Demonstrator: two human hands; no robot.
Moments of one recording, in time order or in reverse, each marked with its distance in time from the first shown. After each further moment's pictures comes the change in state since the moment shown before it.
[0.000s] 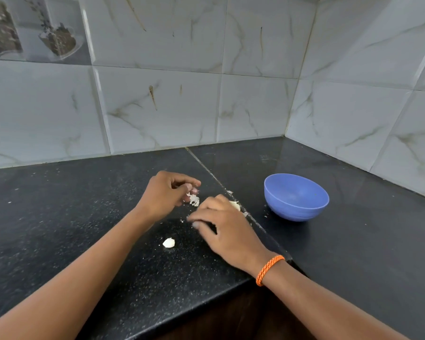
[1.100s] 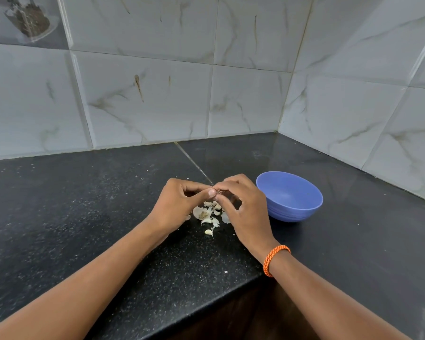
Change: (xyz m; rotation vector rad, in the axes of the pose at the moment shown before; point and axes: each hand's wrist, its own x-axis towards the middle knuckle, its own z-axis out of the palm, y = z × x) left_hand -0.006 0.013 0.054 -0.273 -0.100 0.109; right_hand 0.005 0.050 -0.024 0.053 0.341 0.164
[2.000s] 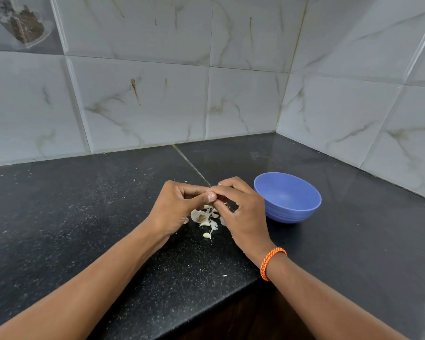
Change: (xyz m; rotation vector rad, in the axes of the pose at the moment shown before) left_hand -0.001 0.005 0.004 -0.138 0.010 -0.045; right_hand 0.000 -0.004 0.003 0.006 0.065 -0.083
